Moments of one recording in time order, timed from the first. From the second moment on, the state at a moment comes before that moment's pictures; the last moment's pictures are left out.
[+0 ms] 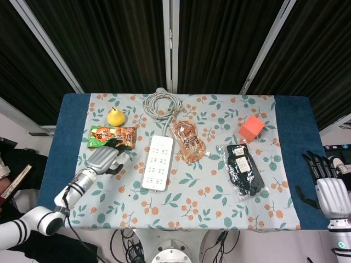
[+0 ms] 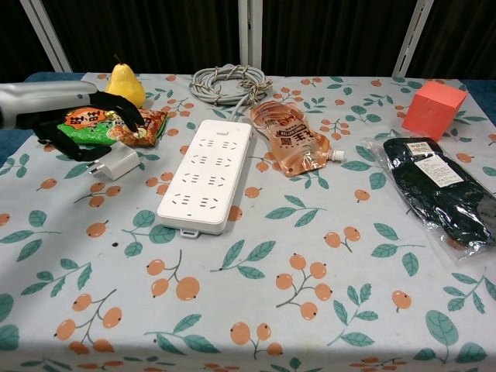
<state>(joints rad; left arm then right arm) -0.66 -1.38 -0.18 -1.46 1.34 0.75 -0.03 0.07 -1.08 0.05 -1.62 -1.56 1.51 0.13</state>
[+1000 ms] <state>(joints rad) -0.61 -1.32 -0.06 -1.63 1.26 0.88 0.08 0.08 -1.09 0.05 -1.59 -1.55 1.49 0.15</state>
